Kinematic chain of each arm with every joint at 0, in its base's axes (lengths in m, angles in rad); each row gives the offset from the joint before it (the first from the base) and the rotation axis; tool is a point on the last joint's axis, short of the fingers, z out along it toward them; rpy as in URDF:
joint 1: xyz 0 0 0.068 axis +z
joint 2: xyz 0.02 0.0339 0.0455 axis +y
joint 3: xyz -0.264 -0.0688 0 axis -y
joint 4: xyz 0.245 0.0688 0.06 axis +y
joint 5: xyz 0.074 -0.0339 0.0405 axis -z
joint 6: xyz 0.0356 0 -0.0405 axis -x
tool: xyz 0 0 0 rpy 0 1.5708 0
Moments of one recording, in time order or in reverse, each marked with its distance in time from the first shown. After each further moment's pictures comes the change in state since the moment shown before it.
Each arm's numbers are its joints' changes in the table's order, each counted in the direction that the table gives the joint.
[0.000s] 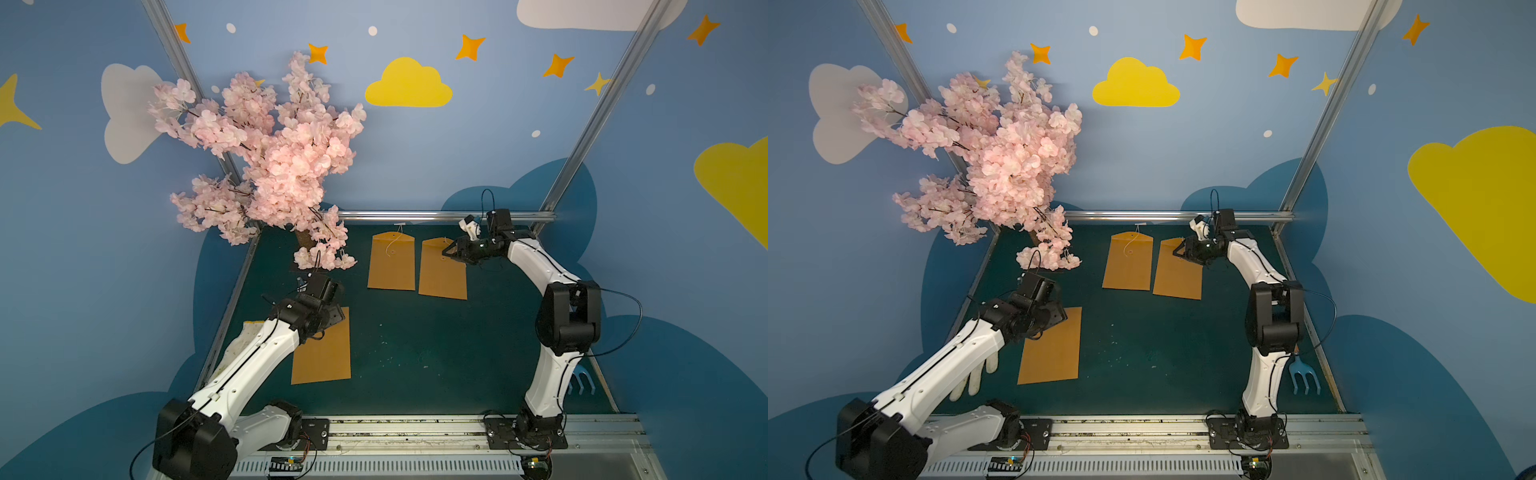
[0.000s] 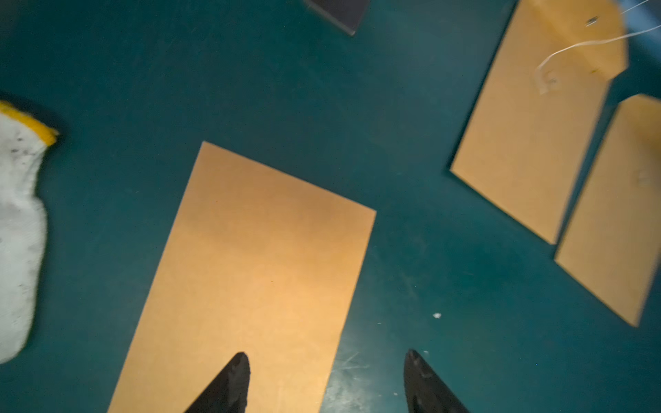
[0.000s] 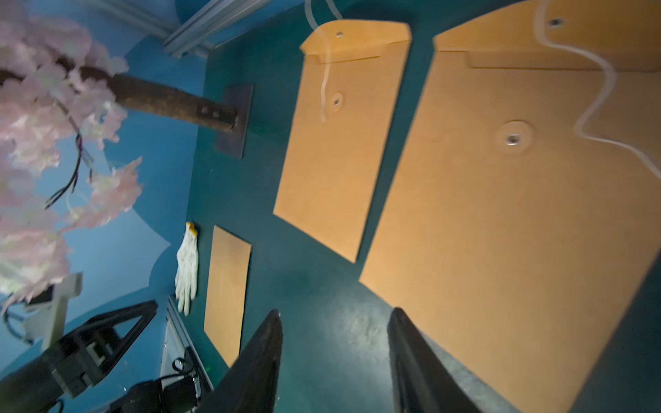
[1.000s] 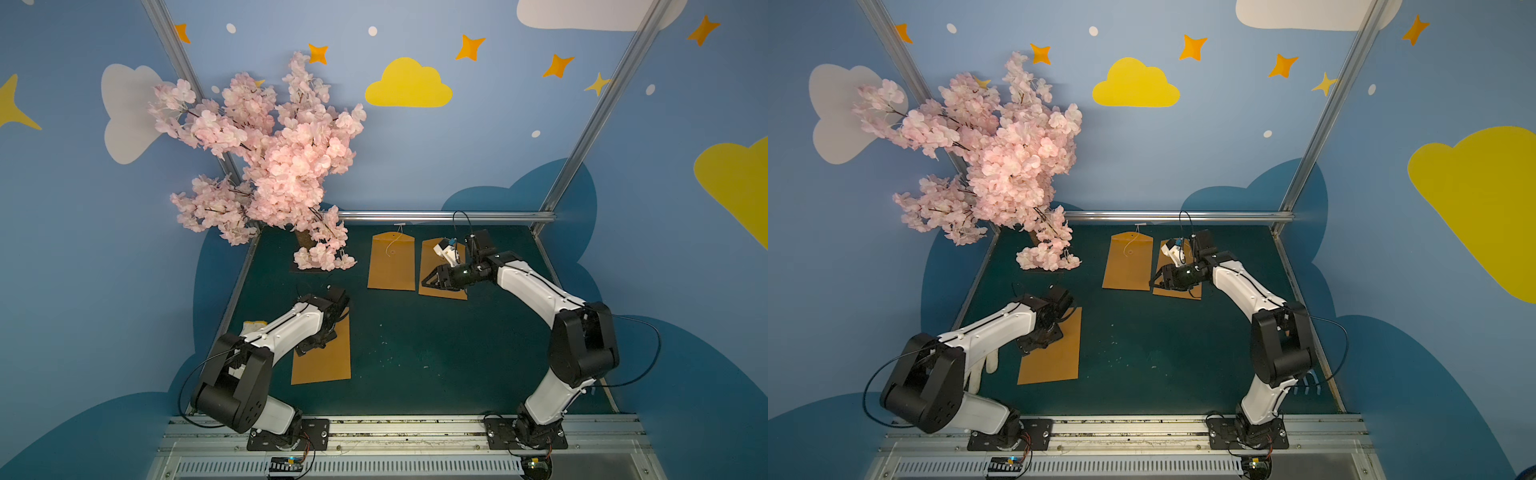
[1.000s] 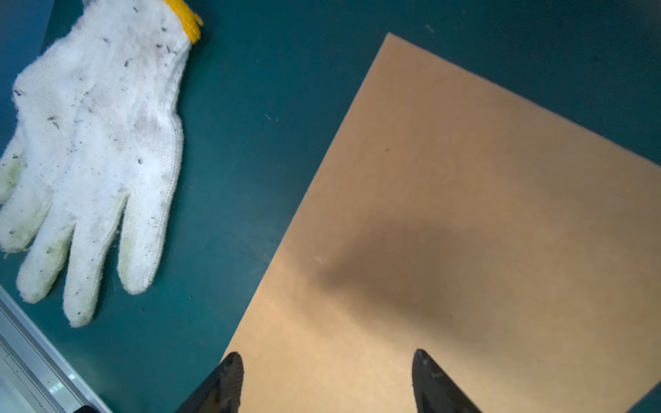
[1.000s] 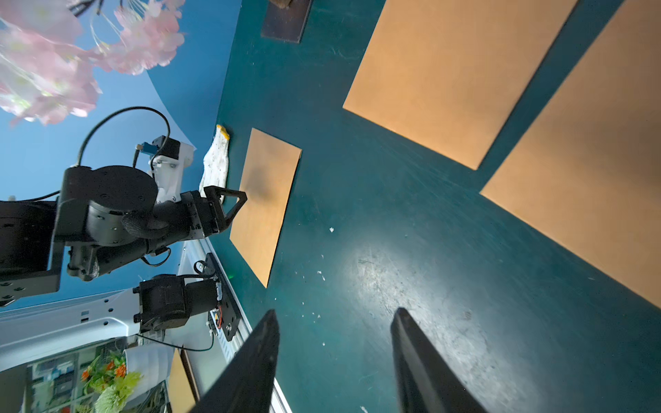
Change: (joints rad) left arm 0.018 0.278 -0.075 0.085 -0.201 0.168; right arm 0.187 -0.163 -0.294 -0.051 -0.063 0.018
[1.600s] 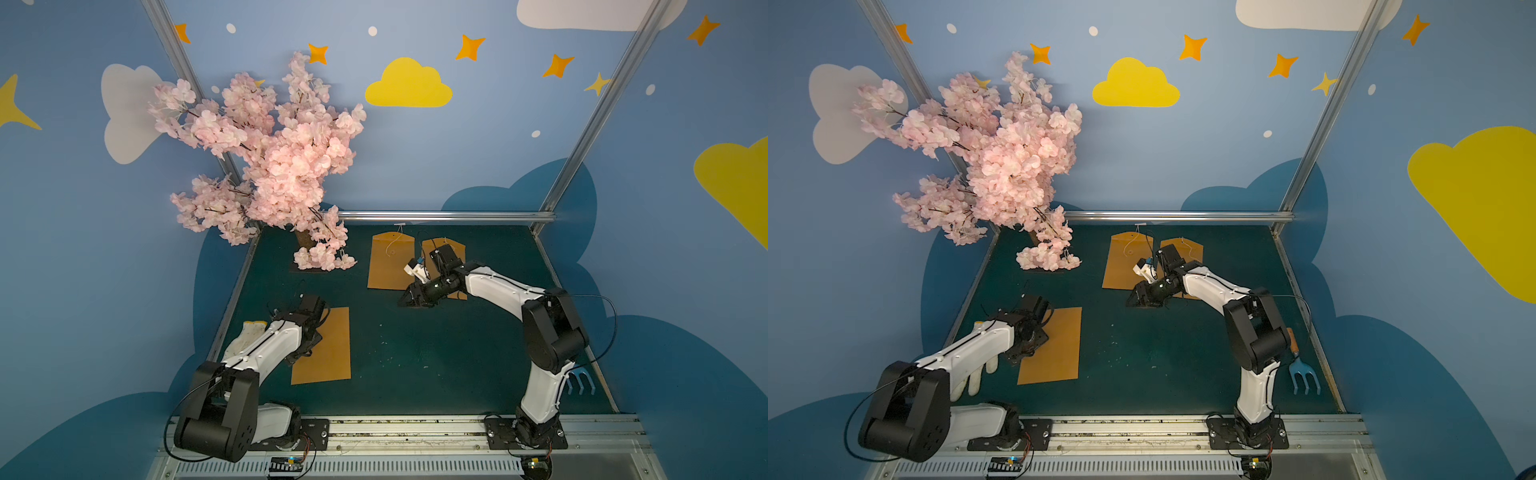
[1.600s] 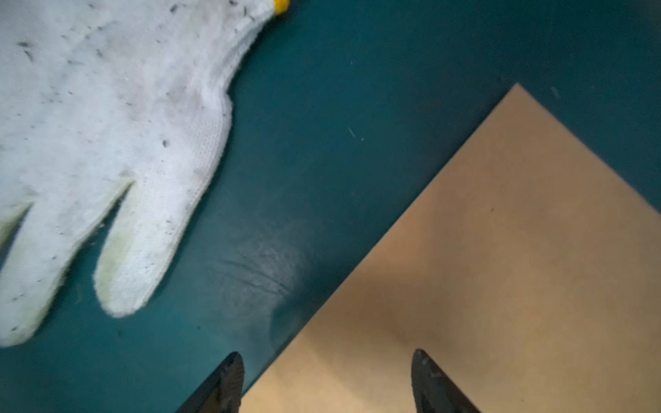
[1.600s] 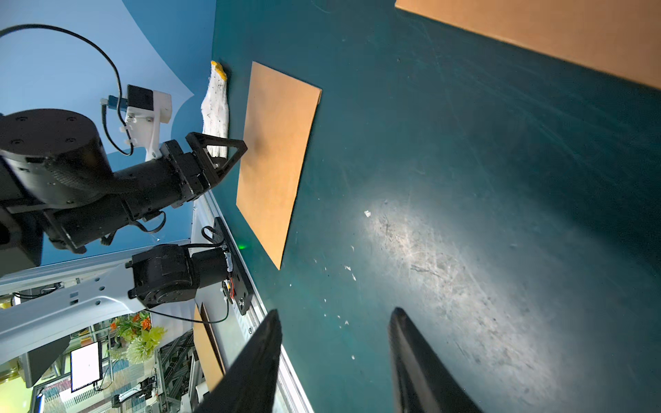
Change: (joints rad) left arm 0.211 -0.154 -0.204 -0.242 0.078 -0.022; right arm 0.159 0.127 0.012 -0.053 -0.018 -0.069
